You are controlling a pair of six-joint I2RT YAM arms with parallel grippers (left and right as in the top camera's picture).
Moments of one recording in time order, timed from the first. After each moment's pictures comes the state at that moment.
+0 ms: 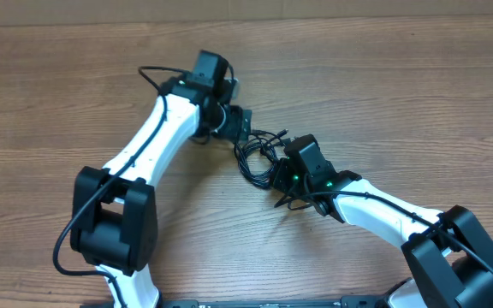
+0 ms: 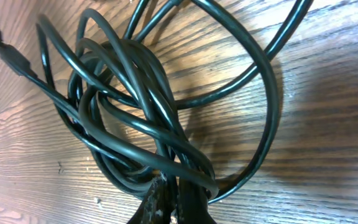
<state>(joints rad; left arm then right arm) -0.33 1.93 1.51 -0.86 0.23 -0.22 0.59 1.64 0.75 -0.09 -0.14 1.00</state>
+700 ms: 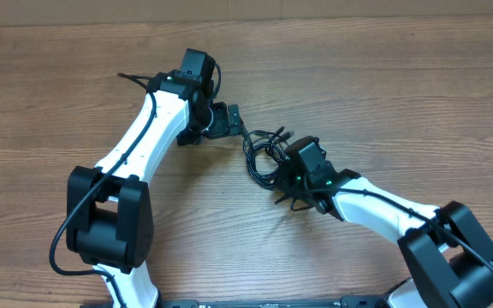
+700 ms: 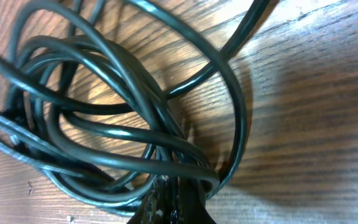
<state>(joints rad) -0.28 1.93 1.52 -0.94 0.18 -0.42 0.58 1.67 0.75 -0.14 -0.10 1.05</state>
